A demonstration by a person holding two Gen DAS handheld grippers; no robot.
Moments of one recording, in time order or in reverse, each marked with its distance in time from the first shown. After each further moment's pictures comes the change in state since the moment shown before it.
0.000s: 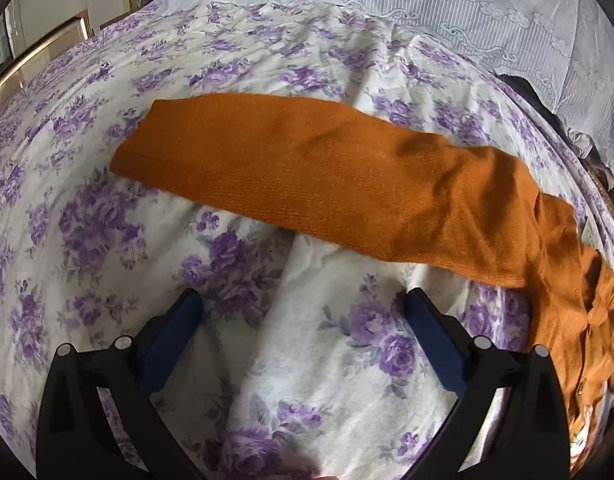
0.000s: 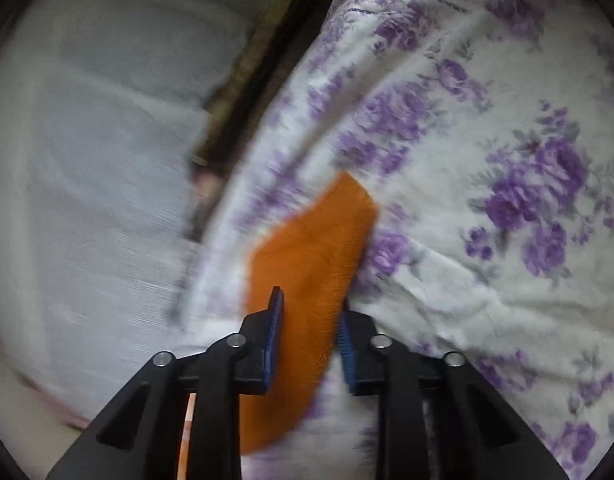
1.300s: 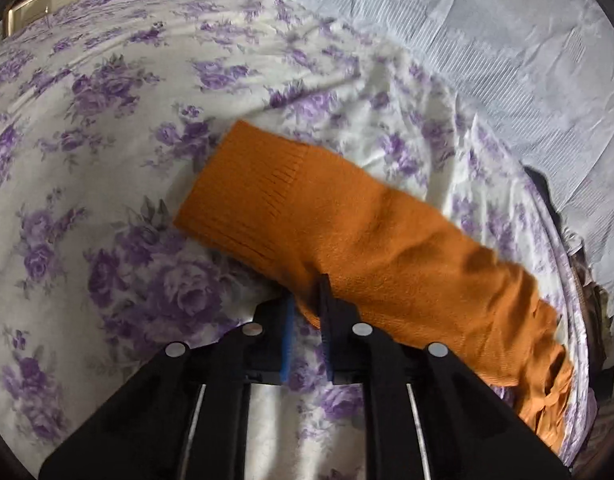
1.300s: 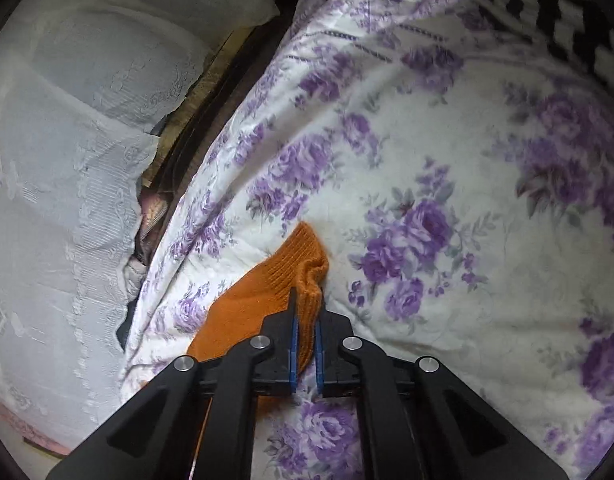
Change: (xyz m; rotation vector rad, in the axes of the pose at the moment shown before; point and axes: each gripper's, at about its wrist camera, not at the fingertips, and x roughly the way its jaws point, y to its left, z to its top) left arm 0.020 0.084 0.046 -0.262 -0.044 -0.135; right arm -0.027 -0.022 -0.004 -0.069 -0.103 -0.280
